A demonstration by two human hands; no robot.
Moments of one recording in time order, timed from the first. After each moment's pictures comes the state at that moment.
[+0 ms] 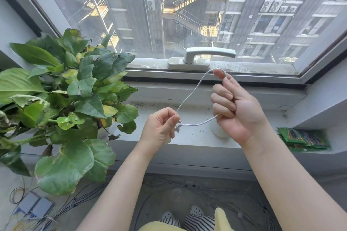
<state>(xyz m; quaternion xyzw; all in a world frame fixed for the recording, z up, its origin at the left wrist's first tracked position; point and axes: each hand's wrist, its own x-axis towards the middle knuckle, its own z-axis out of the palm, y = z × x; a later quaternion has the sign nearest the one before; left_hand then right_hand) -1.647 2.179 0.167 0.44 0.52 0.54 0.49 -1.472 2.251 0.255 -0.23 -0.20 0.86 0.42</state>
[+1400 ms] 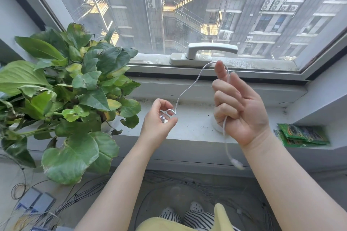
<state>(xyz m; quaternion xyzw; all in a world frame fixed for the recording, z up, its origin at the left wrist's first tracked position) -1.648 2.170 0.173 0.41 0.66 0.48 0.40 -1.468 2.241 0.251 -0.05 -0.08 0.96 0.28</state>
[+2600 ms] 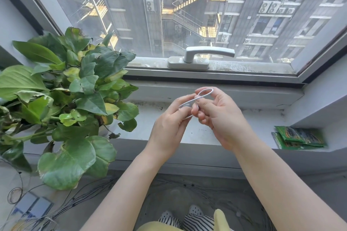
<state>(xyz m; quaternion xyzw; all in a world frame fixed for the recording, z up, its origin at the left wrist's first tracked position) -1.622 2.174 0.189 0.68 0.59 0.41 0.16 -1.490 2.225 0.248 -0.40 -0.48 0.70 0.35</state>
